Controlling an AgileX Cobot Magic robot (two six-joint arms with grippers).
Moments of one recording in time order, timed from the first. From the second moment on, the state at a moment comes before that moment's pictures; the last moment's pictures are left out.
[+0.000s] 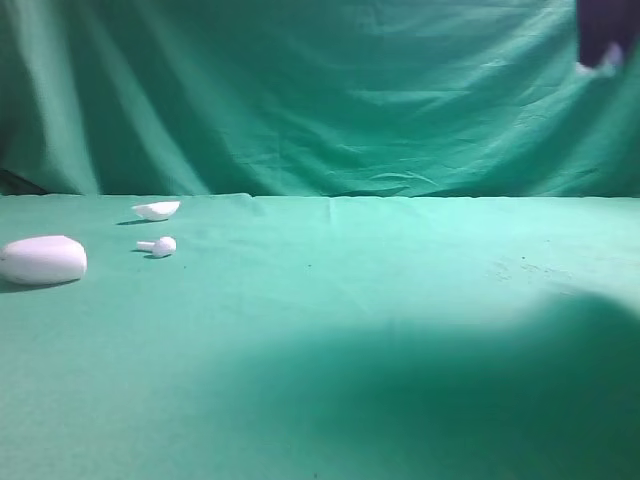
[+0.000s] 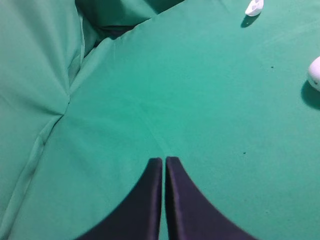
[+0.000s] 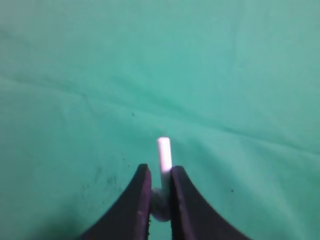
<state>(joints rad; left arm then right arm) -0.05 -0.01 0.02 0.39 0.37 0.08 0.33 1.71 -1.49 -0.09 1.07 0.04</state>
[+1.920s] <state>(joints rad) -0.05 -0.01 0.02 0.39 0.37 0.08 0.22 1.27 -0.92 -0.06 0.69 0.09</state>
